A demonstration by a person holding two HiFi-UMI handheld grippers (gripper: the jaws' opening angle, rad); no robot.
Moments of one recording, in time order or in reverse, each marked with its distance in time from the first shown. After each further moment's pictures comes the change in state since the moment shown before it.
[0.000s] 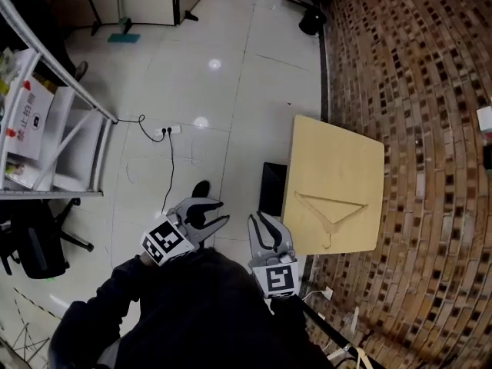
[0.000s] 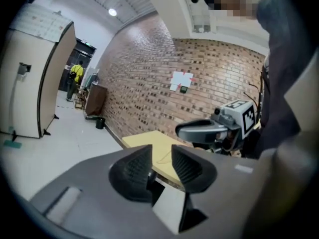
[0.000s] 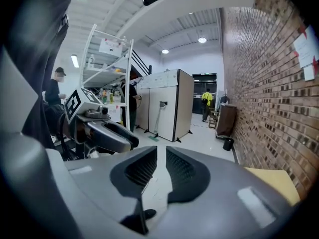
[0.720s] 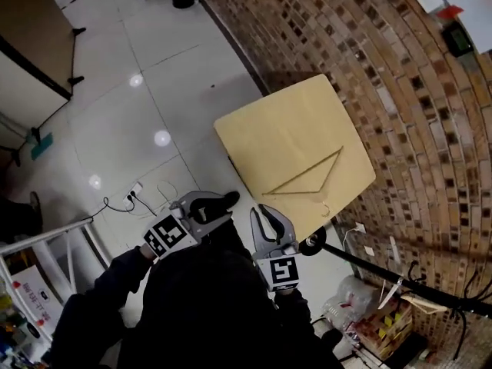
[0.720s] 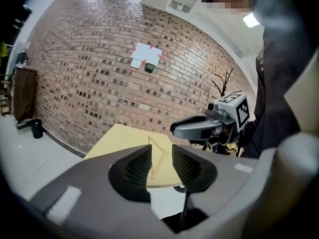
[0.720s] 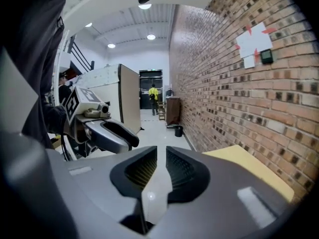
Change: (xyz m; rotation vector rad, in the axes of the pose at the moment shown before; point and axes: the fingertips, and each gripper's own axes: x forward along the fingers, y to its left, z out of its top) left arm 0.181 0.063 0.080 0.251 0.259 -0.640; right arm 0.022 -0.183 -0.012 0.300 0.066 -0.576
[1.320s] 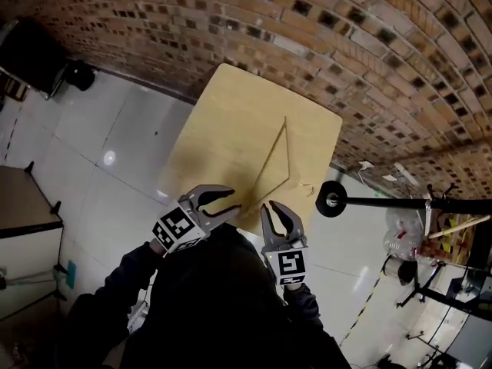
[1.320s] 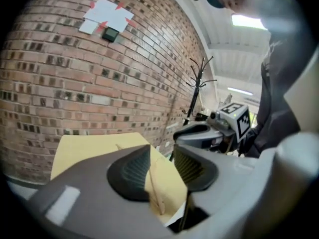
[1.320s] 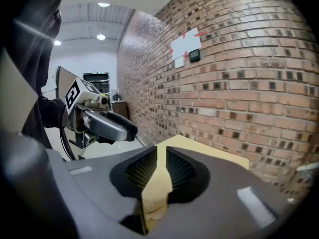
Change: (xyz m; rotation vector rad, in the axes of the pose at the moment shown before) left arm 0.192 0.024 0.083 0.197 0.209 -0.493; right arm -0.048 -0.182 -0.050 0.302 0.000 -0.571
